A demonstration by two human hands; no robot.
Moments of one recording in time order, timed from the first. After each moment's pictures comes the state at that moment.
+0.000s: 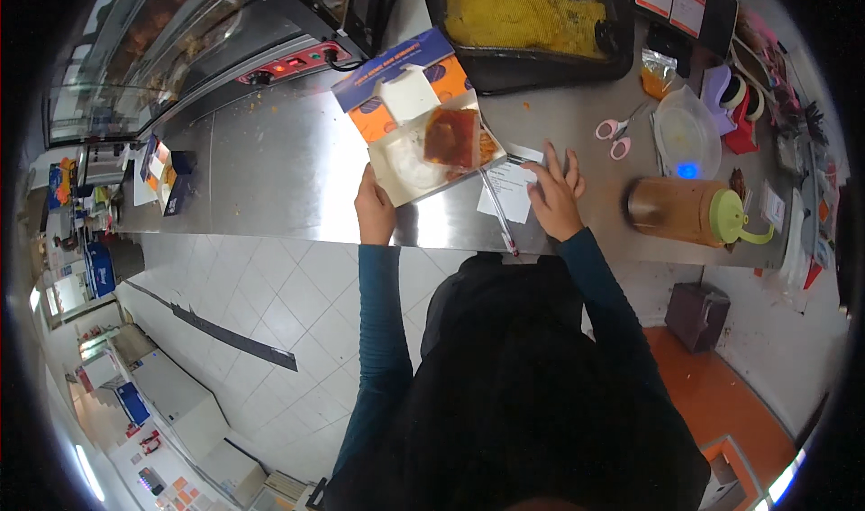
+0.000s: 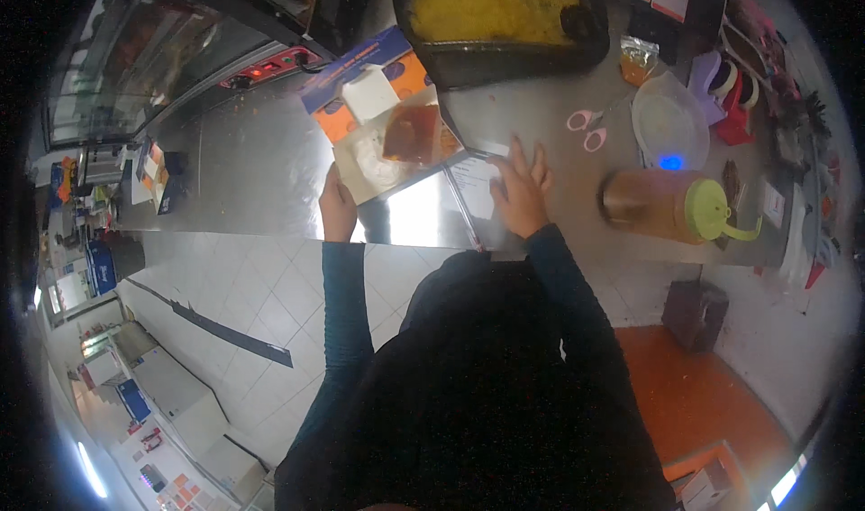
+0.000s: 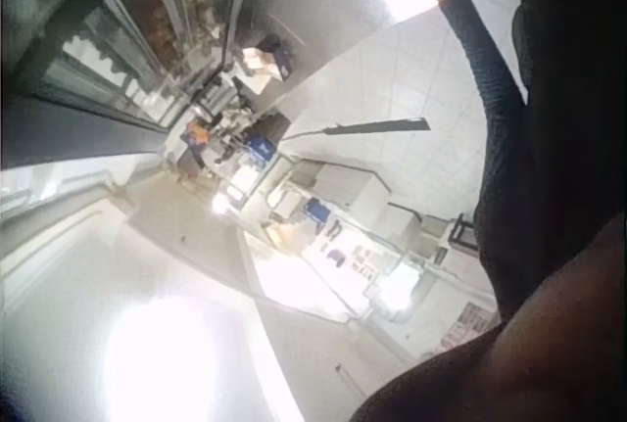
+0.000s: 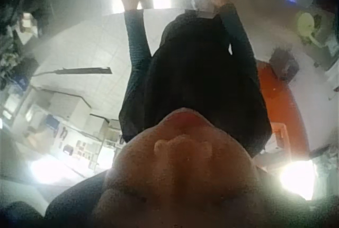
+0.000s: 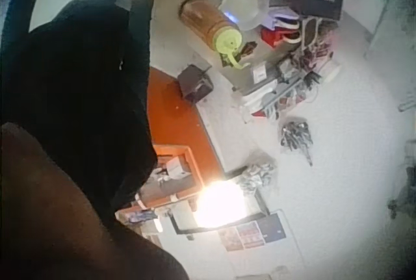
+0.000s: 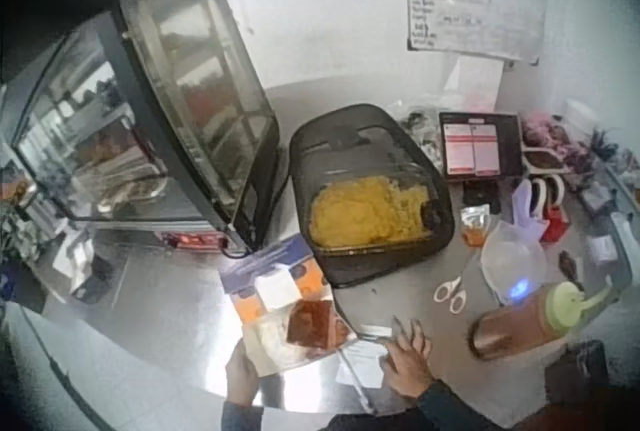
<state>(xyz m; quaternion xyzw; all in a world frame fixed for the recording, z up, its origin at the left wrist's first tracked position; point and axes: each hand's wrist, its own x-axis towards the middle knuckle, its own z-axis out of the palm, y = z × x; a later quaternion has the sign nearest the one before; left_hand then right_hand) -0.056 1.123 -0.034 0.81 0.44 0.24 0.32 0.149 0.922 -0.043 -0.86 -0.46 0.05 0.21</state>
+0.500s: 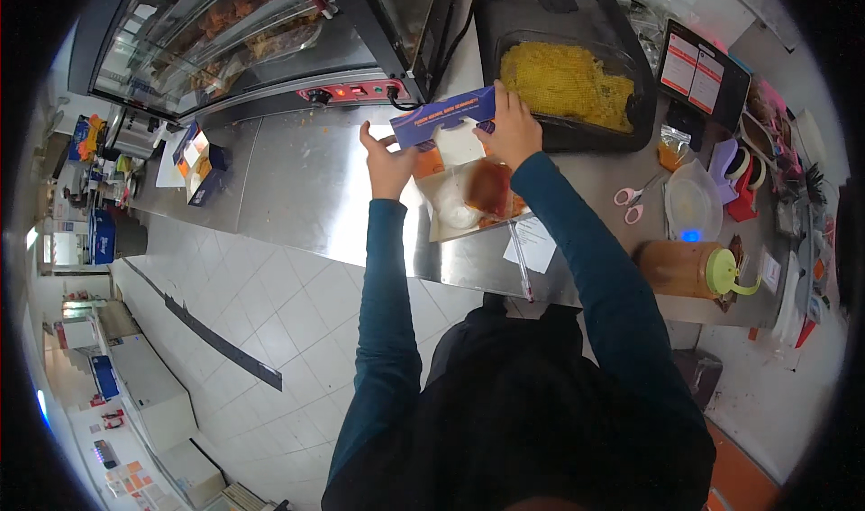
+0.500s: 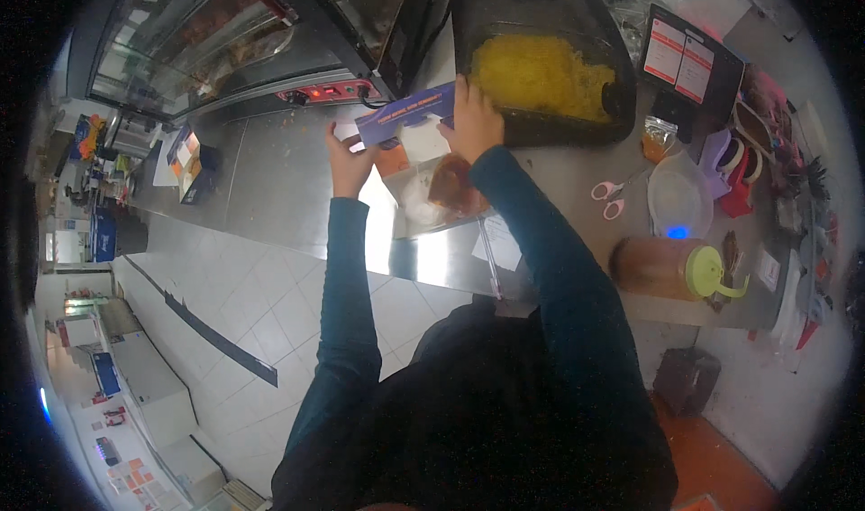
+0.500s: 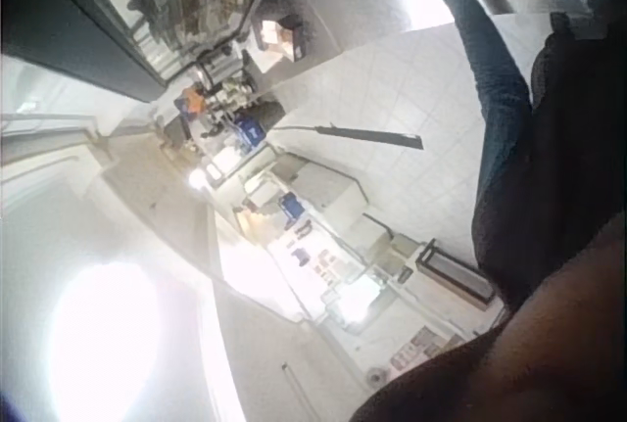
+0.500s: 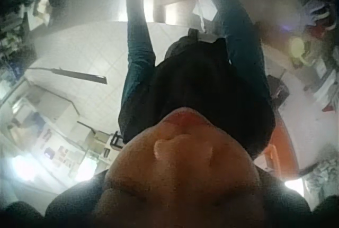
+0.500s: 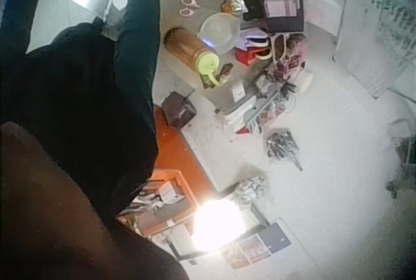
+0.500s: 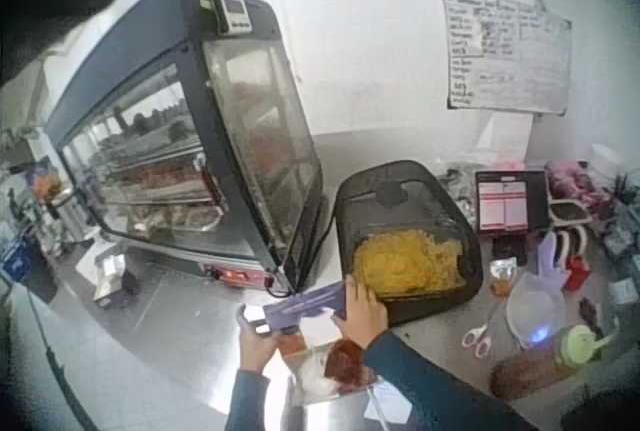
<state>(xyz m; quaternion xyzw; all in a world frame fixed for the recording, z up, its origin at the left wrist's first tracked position) 0.012 1.214 0.030 0.73 0.49 0.33 0.35 0.187 1.122 0.024 -0.82 -0.50 -0.05 0.27</state>
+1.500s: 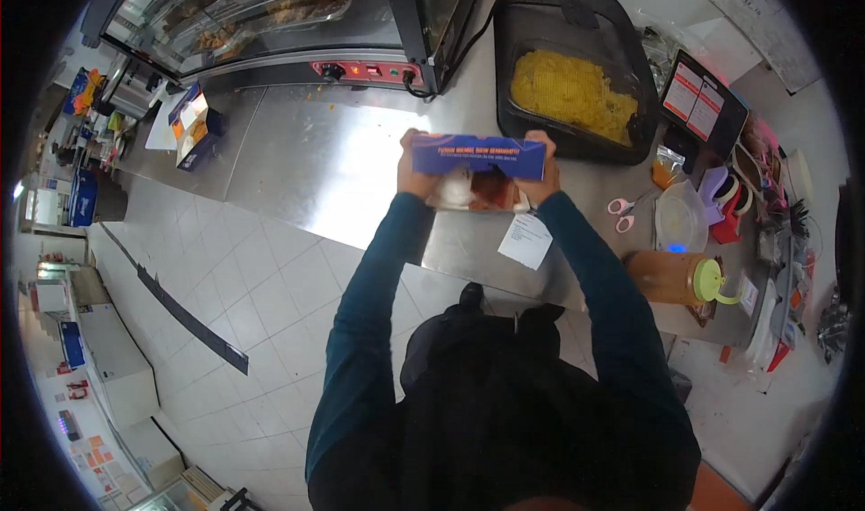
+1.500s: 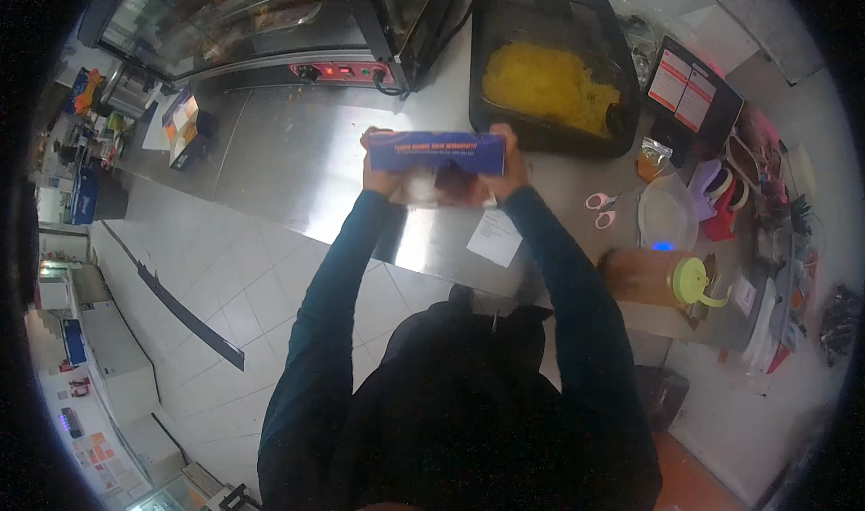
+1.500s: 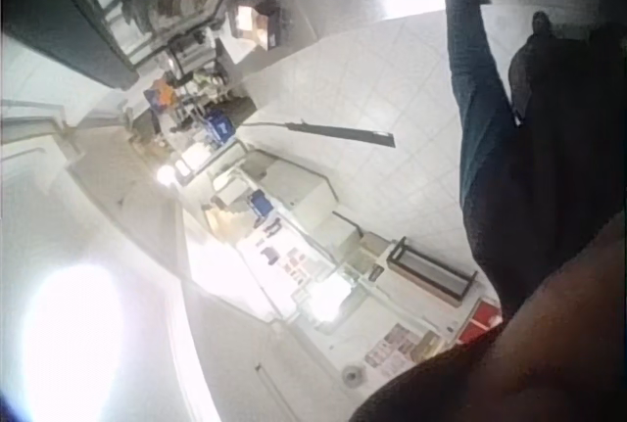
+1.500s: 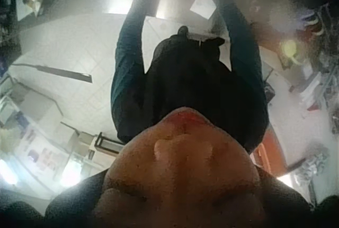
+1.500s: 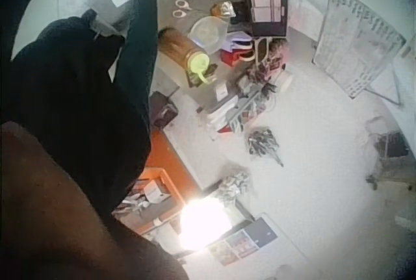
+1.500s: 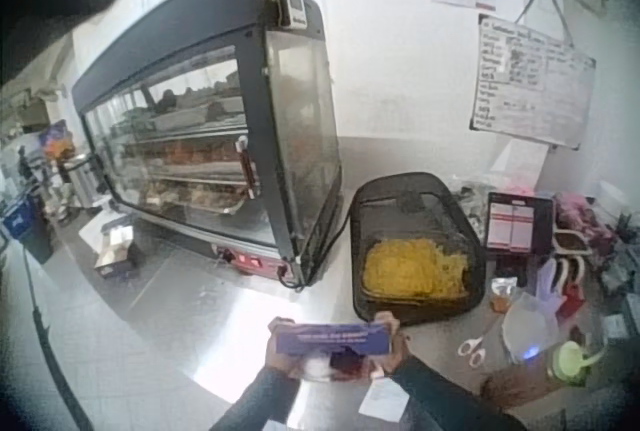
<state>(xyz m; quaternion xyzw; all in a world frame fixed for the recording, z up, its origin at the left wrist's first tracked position) 0.001 1.184 -0.027 0.80 0.33 0.38 0.31 0.184 1.055 -0.026 -0.68 -0.49 0.06 0.55</state>
